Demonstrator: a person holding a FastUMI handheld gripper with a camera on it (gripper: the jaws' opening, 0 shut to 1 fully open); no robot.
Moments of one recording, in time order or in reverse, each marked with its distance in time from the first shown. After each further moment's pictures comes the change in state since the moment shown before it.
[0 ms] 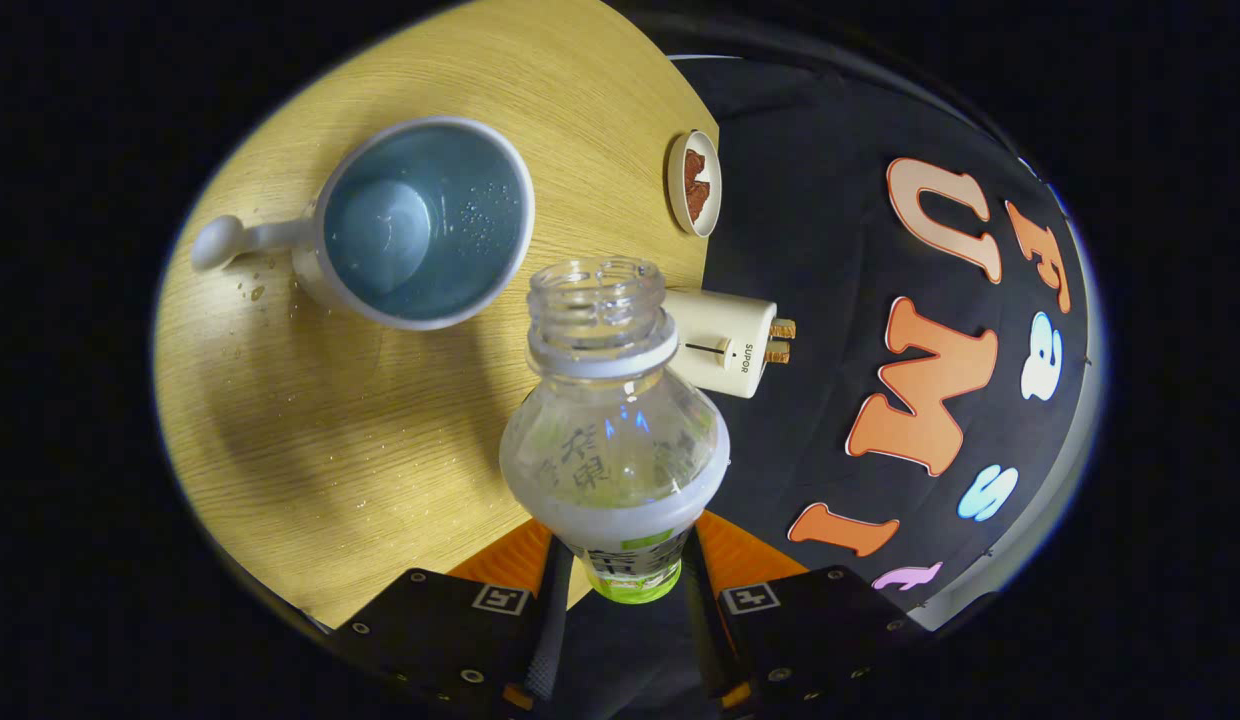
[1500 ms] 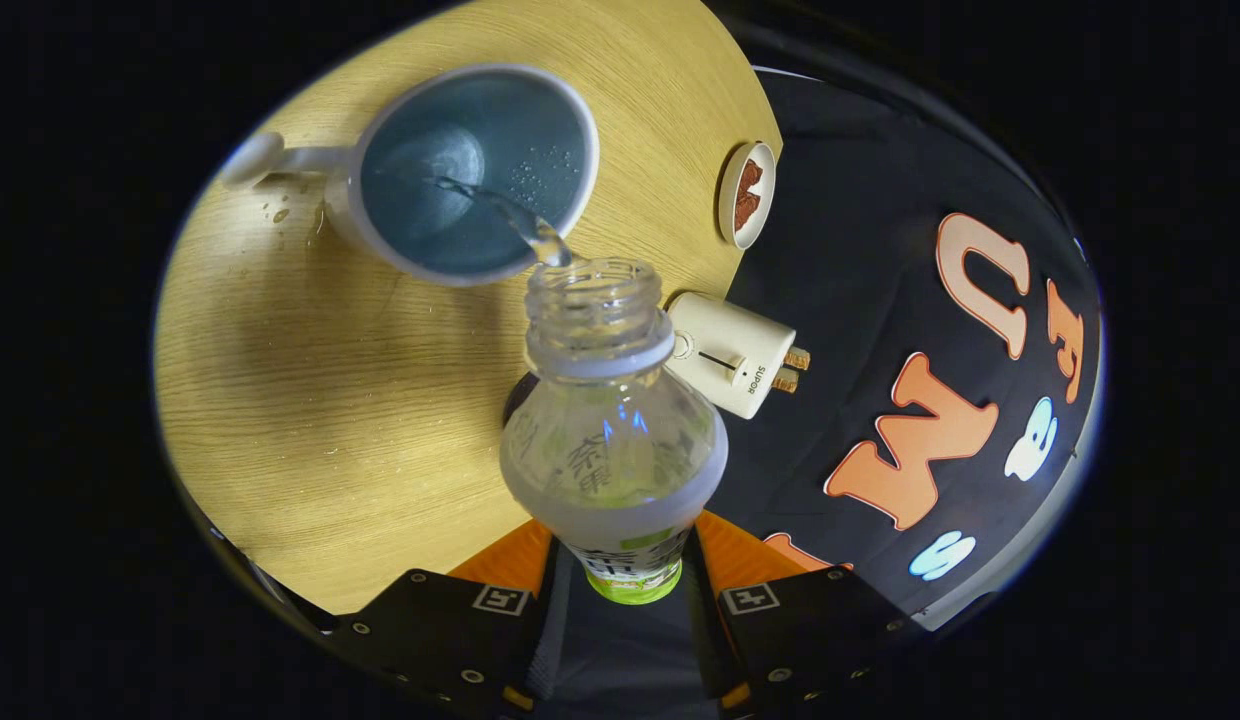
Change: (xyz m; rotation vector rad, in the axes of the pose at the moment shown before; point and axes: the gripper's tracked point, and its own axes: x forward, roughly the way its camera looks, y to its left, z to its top) arm 0.006 -0.015 0.002 -0.216 0.014 0.000
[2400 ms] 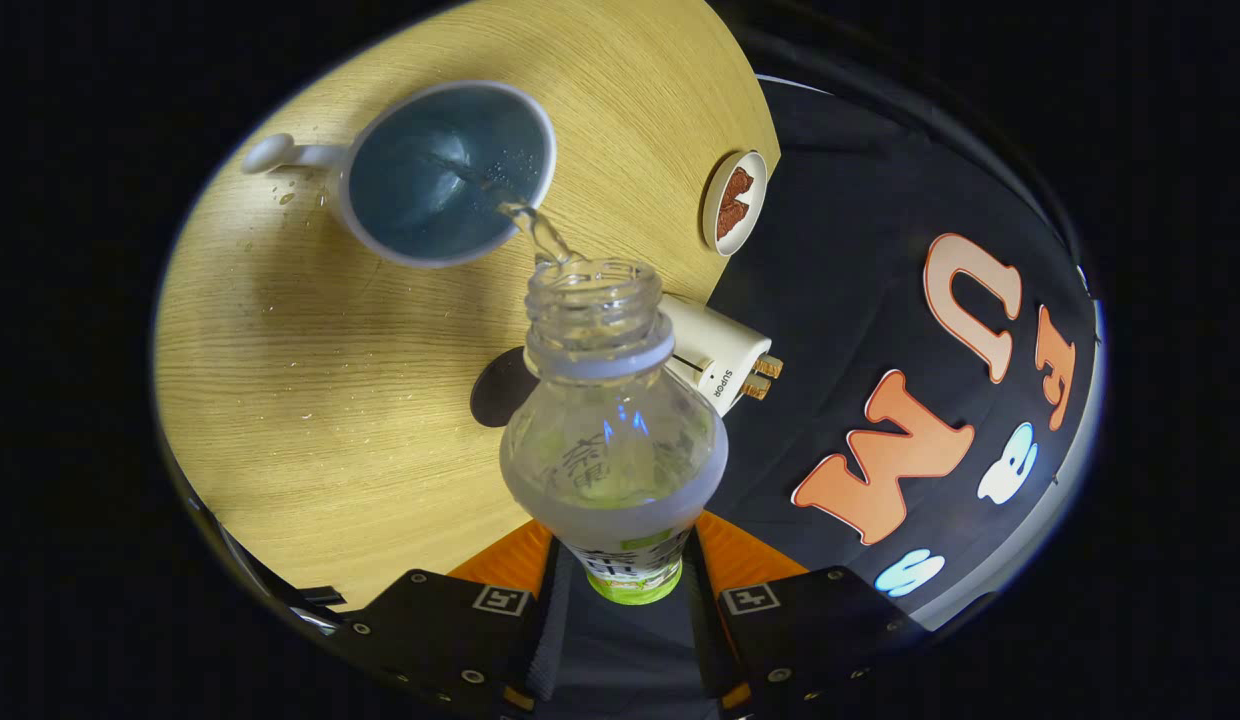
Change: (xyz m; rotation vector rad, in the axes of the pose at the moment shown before) arm -0.008 -0.030 -0.006 -0.081 -0.008 -0.043
